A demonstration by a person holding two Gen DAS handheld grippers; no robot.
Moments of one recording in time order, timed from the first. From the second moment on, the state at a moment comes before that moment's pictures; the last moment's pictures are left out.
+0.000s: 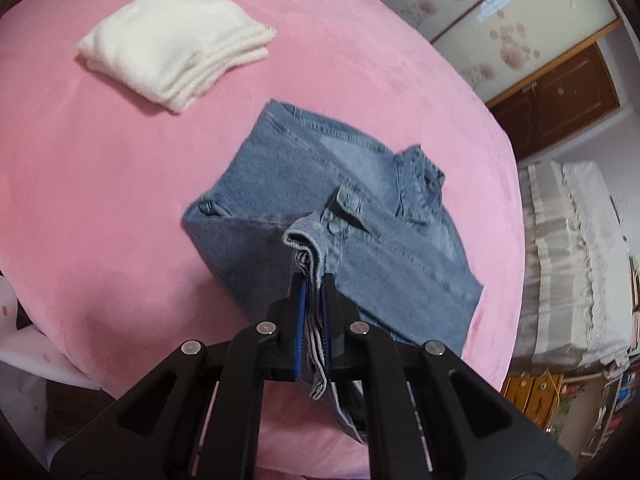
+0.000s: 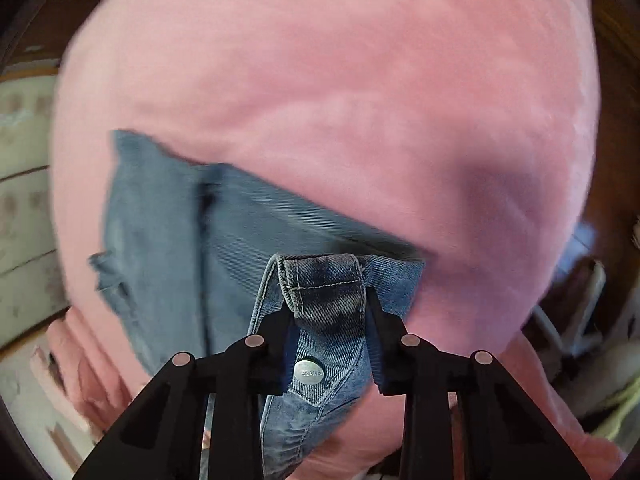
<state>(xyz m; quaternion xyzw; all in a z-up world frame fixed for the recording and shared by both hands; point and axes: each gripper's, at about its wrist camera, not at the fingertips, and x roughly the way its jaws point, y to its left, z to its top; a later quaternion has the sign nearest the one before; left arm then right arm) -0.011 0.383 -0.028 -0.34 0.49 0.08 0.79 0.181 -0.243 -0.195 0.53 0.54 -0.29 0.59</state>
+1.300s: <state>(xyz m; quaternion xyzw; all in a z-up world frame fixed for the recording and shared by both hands) 0.296 0.436 -0.130 -0.21 0.44 0.19 0.85 0.474 -0.224 -0.176 0.44 0.42 -0.21 0.77</state>
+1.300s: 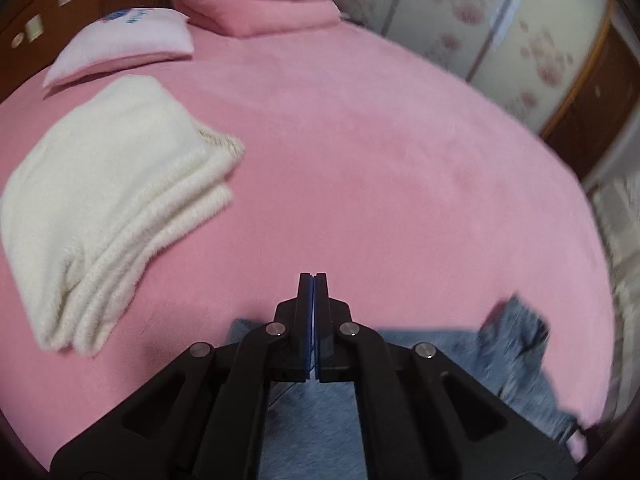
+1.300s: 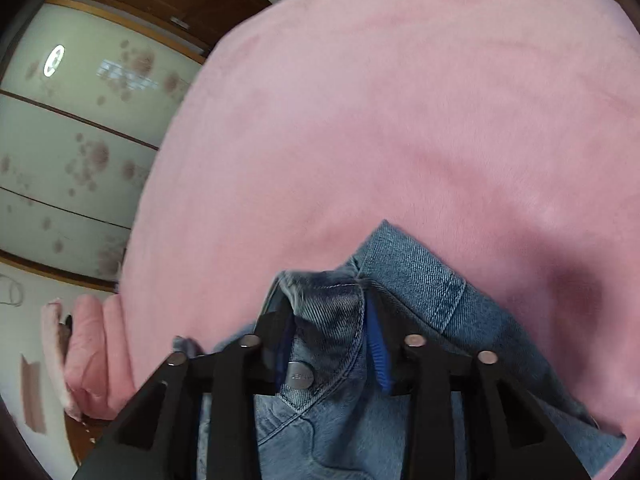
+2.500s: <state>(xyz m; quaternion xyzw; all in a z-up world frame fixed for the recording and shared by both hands) 0.300 0.366 -0.204 -0.10 0.51 0.11 0.84 0.509 -0.217 -0.186 0.09 0.55 -0.02 0.83</state>
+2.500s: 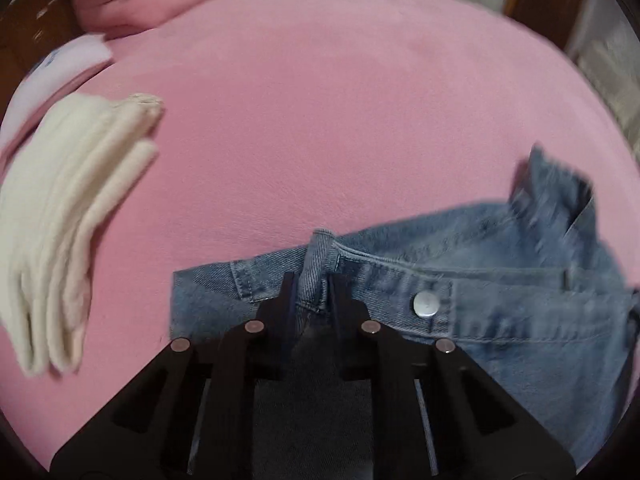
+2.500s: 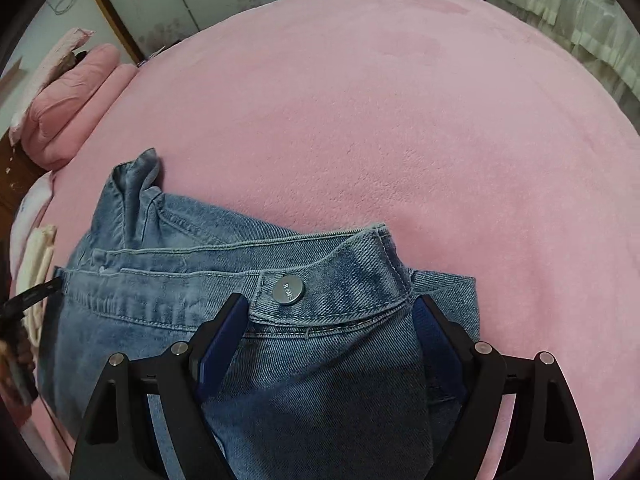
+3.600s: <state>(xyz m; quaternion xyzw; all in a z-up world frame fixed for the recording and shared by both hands) 0.331 0.421 -0.187 -0.01 0.44 0.26 0.86 0.448 -0.358 -0.135 0.18 0.52 -0.10 0.83</state>
